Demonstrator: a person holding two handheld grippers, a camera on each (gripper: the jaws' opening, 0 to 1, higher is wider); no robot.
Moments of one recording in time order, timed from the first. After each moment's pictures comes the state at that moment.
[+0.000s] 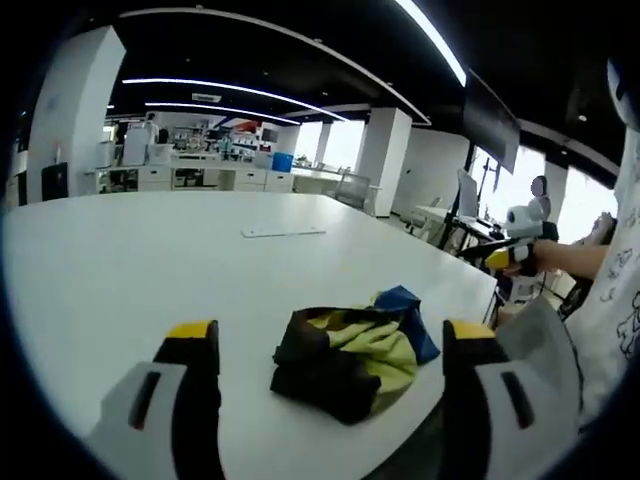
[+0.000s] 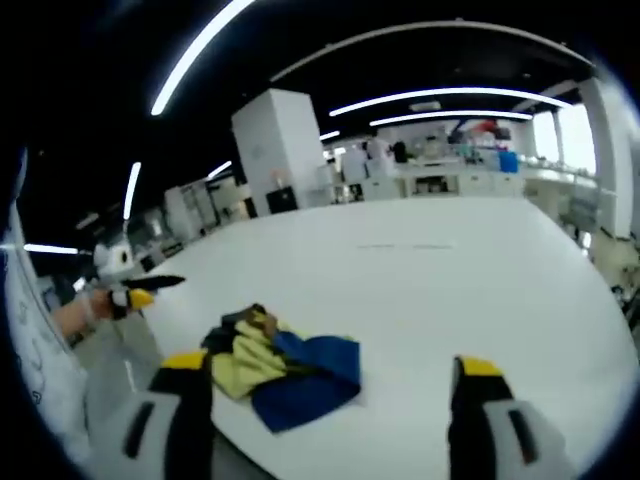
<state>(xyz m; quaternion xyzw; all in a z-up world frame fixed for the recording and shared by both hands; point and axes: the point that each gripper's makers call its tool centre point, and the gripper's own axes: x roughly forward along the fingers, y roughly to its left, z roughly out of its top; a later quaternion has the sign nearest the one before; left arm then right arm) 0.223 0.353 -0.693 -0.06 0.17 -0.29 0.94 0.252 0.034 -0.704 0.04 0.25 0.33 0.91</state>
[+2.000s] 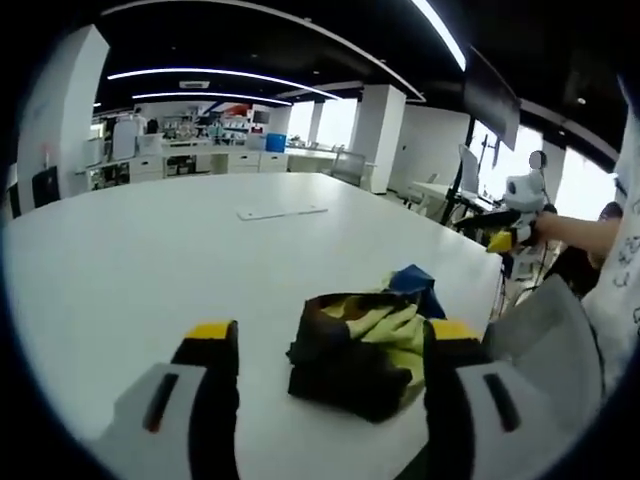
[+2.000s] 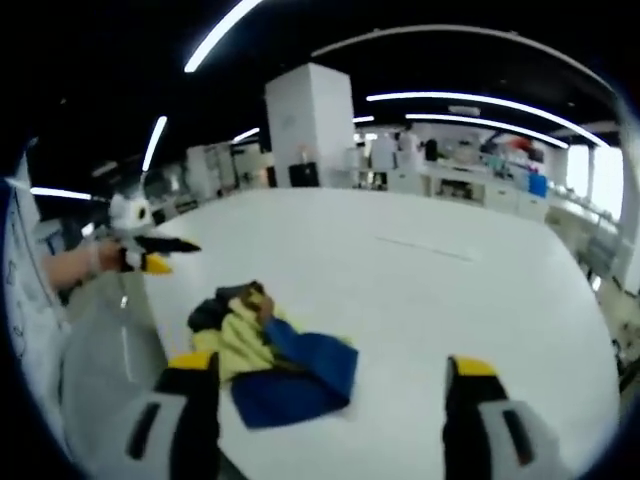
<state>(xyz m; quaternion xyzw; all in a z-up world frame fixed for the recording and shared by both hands) 0.254 0.354 -0.724 -0.03 0.21 -0.30 0.93 0.279 0.055 -0.717 -0.05 0.26 0.37 0.89</state>
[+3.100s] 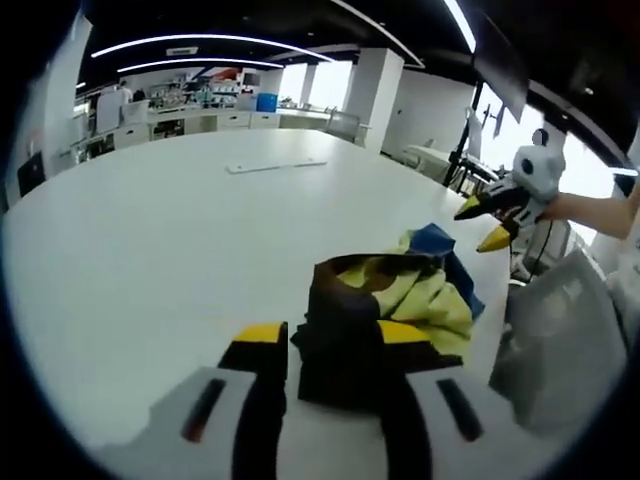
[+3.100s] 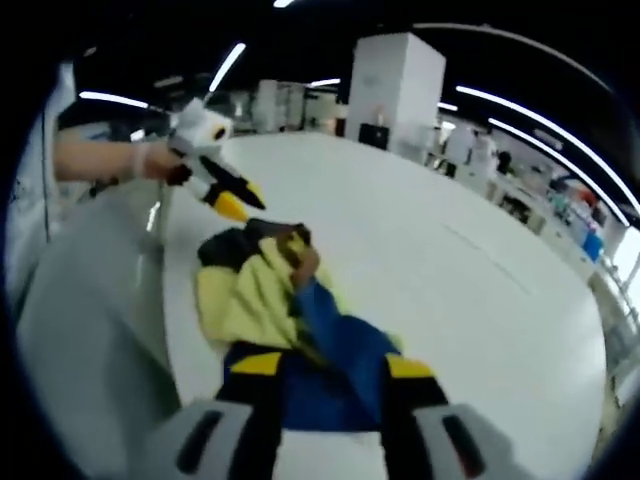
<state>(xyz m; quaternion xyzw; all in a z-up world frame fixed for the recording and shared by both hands) 0.280 0.339 -0.783 -0.01 0.30 -0.32 0.90 0.277 0.117 -0.783 -0.23 0.28 0.46 0.81</state>
